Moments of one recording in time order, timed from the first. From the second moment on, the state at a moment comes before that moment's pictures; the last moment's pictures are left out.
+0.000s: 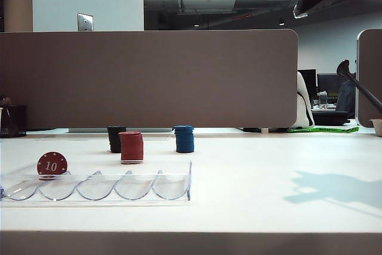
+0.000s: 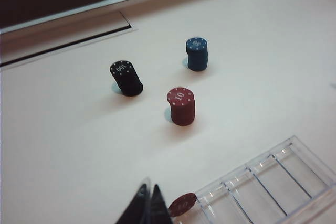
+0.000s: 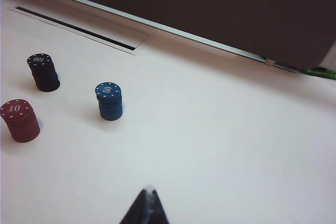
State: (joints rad) left arm -0.07 0.54 0.60 -0.41 0.35 0.23; right arm 0.54 0.96 0.70 0.00 0.18 -0.08
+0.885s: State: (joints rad) left arm -0.07 0.68 0.60 -0.38 0.38 0.29; right arm 0.54 0.96 0.70 -0.12 0.13 -0.02
